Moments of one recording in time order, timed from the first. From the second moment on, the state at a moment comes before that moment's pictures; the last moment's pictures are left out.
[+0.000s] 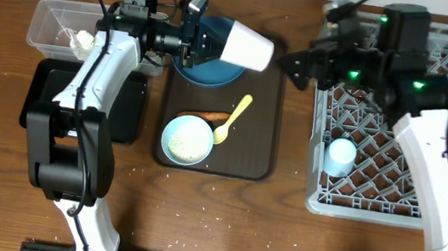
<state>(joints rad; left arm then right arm) -0.06 1.98 1.58 -0.55 1.45 -0.55 0.22 1.60 1.53 -0.62 -0.72 -0.01</state>
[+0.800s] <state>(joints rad) -0.11 1.93 1.58 -0.55 1.48 -0.65 0.27 1.67 1.53 -0.51 -0.87 -0.01</state>
